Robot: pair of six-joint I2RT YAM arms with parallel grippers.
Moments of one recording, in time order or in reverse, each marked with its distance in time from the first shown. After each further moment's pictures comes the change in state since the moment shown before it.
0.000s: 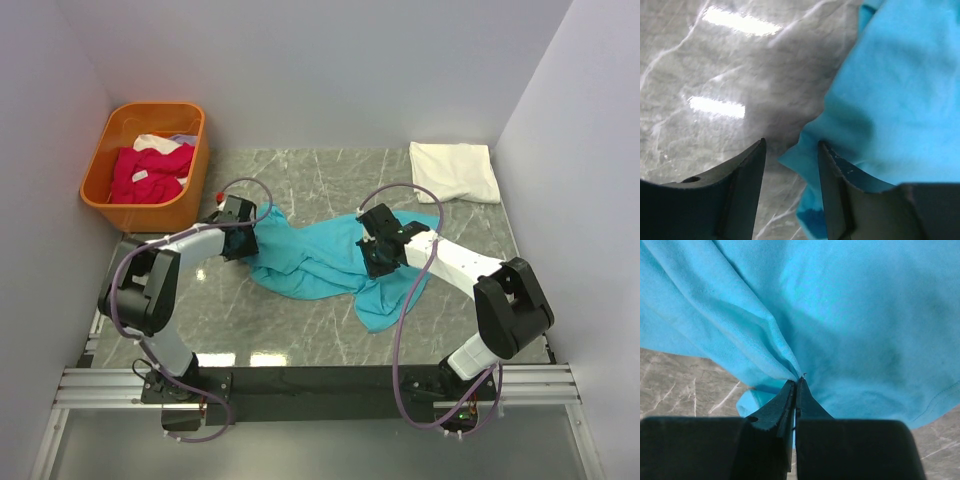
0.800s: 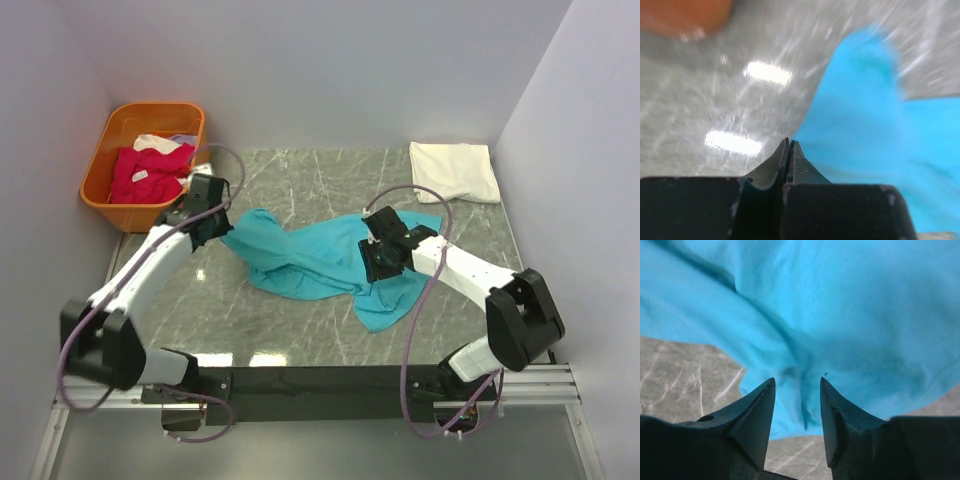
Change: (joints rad) left arm 0.039 -0.306 0.135 -0.277 -0.098 0.068; right arm 0.004 -0.064 -0.029 -0.018 0.002 0.042
